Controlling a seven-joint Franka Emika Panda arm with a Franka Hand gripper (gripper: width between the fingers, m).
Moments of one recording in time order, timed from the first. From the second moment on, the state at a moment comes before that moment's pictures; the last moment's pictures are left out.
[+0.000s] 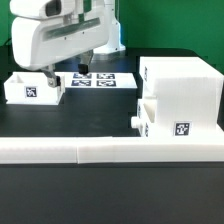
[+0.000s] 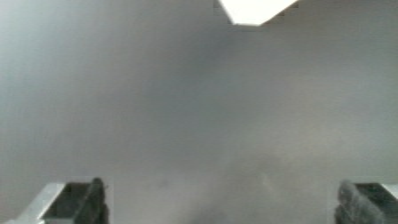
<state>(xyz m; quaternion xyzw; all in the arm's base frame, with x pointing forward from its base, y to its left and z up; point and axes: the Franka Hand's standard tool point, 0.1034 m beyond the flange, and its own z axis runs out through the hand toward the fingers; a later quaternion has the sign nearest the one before) 0.484 -0.069 0.066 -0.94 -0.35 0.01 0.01</state>
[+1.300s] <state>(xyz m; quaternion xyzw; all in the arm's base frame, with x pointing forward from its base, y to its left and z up) 0.423 -0.085 0.039 -1.00 -0.03 0.01 0.02</state>
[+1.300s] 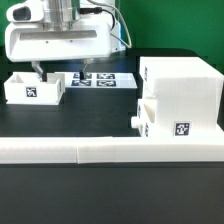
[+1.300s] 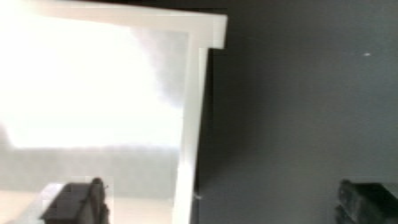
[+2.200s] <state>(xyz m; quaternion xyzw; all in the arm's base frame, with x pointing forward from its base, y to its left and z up) 0.382 -0.080 0.008 -1.00 -0.03 -0.01 0.01</state>
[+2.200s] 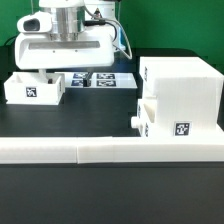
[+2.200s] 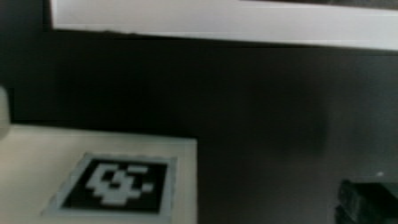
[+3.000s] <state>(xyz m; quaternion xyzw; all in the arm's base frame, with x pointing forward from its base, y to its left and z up) 0.376 -0.084 0.005 -1.00 -0.05 -0.01 0.01</state>
